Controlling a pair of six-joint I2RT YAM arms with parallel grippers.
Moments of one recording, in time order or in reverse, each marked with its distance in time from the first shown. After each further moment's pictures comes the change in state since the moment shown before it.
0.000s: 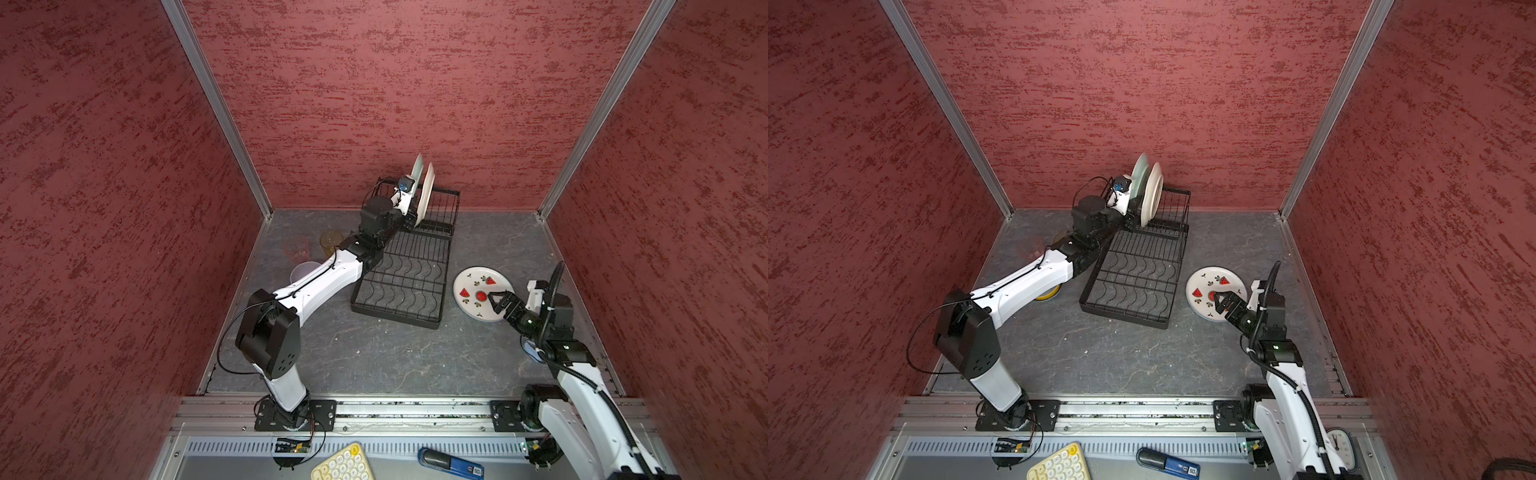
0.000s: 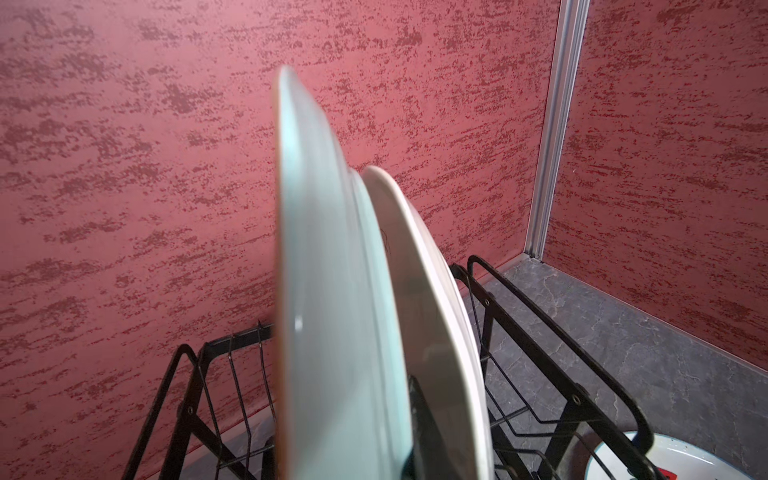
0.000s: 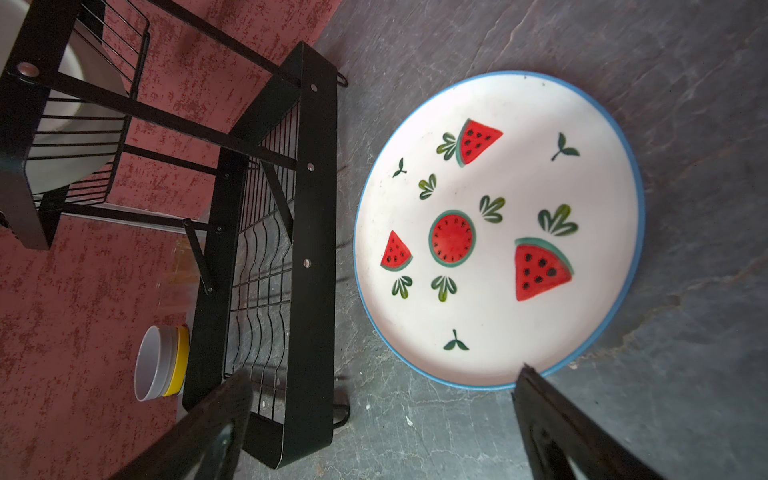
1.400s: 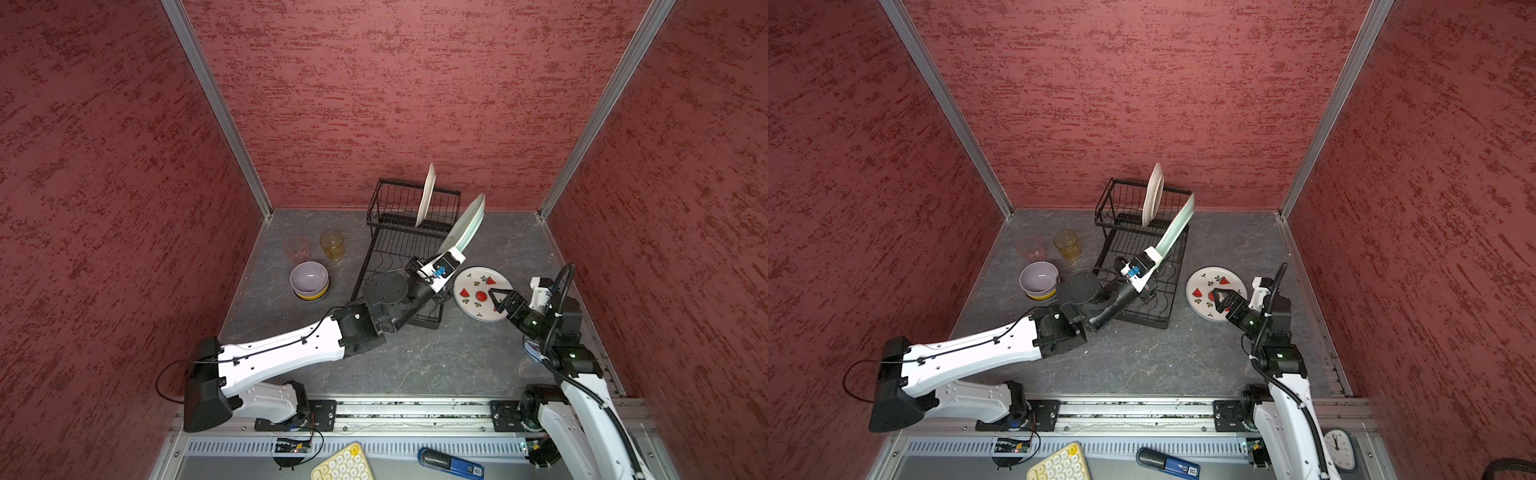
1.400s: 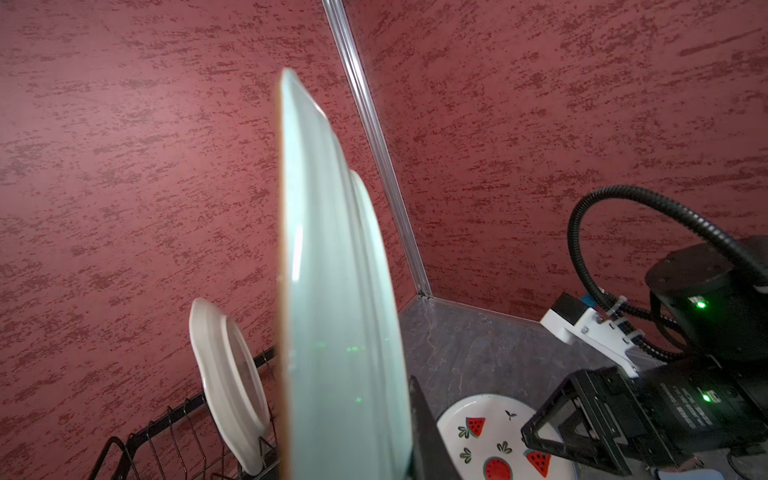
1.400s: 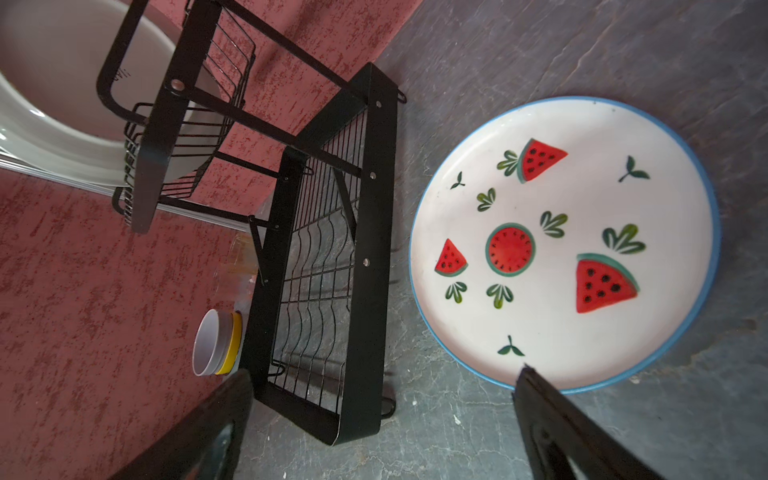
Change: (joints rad) left arm -0.591 -0.411 -0.334 0.082 -0.301 0.260; right arm 0.000 -0.120 0.021 -0.010 -0.082 0.037
